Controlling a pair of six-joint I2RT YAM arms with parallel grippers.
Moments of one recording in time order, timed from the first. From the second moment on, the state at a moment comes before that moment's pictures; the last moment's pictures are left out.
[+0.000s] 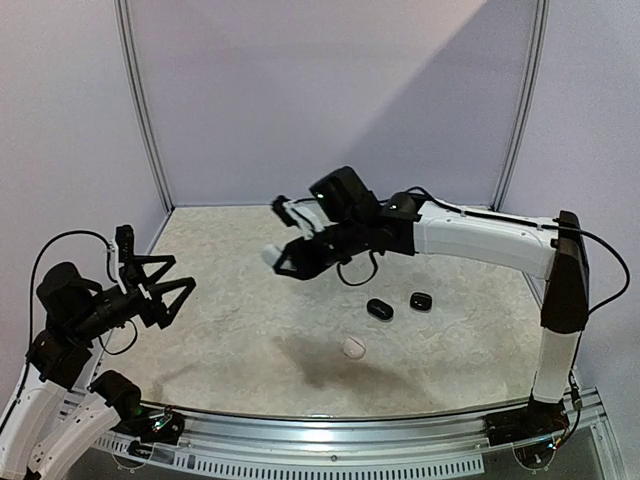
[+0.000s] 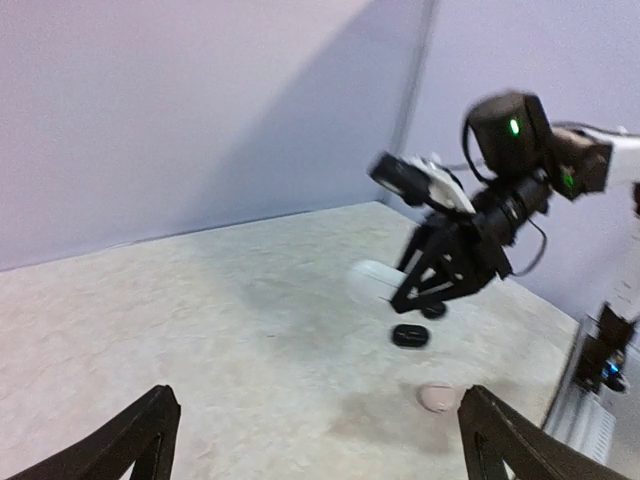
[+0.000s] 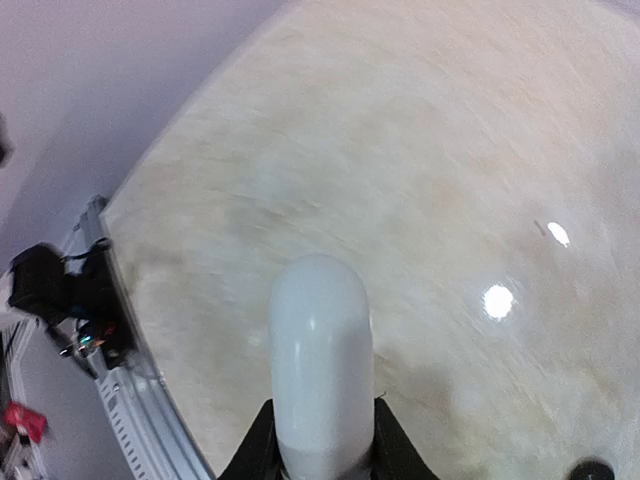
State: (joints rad) left arm -0.36 0.27 0.43 -0.20 0.42 -0.18; right arm 1.01 1.95 1.74 -0.47 -0.24 0.30
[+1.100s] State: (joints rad) left arm -0.31 0.28 0.43 -0.30 0.04 -0.19; right arm 0.78 1.98 1.54 -0.66 -0.21 0.56
